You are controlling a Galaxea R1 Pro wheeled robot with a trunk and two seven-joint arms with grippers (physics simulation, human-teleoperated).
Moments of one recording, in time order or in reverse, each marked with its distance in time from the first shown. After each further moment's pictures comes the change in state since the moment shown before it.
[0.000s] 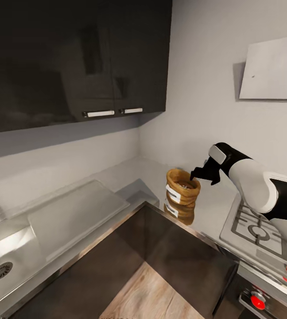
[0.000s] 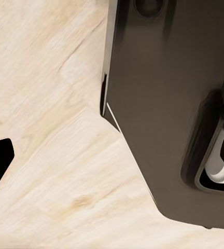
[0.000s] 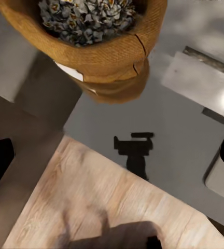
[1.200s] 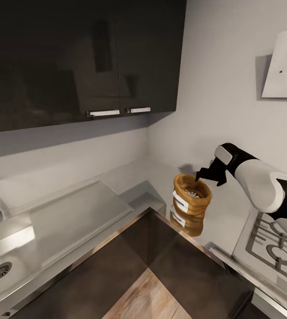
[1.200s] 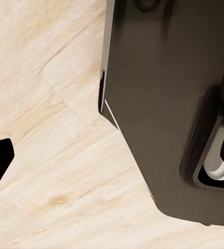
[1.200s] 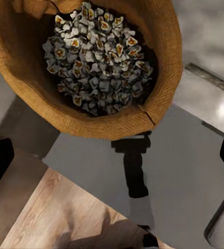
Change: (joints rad) left arm 0.000 -0.004 0.000 0.000 0.000 0.000 0.000; right arm 0.000 -0.041 0.002 0.007 0.005 0.000 0.000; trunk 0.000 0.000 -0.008
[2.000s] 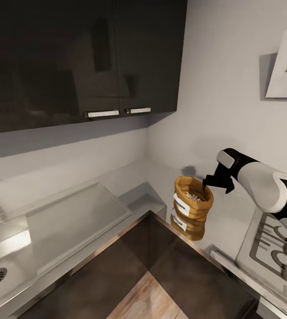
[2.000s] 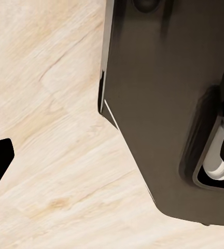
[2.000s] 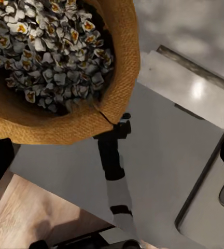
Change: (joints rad) left arm 0.000 -0.001 0.000 0.000 0.000 0.000 0.000; right arm 0.001 -0.026 -0.003 0.076 -0.002 0.004 -0.110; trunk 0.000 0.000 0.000
